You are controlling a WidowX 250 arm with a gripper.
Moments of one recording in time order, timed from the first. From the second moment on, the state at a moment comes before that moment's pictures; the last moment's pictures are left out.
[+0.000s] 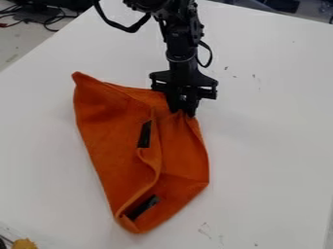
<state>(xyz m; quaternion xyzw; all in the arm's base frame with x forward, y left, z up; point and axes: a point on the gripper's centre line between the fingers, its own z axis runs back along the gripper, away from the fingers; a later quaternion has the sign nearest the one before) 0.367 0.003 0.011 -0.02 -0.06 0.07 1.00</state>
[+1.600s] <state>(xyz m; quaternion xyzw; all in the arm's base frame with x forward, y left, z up) 0.206 0.089 0.032 -0.03 -0.21 0.25 0.94</state>
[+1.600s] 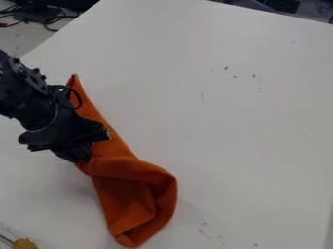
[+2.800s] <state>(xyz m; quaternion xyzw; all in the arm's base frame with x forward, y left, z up) 0.279 0.045 0.080 0.03 -0.06 0.08 0.99</state>
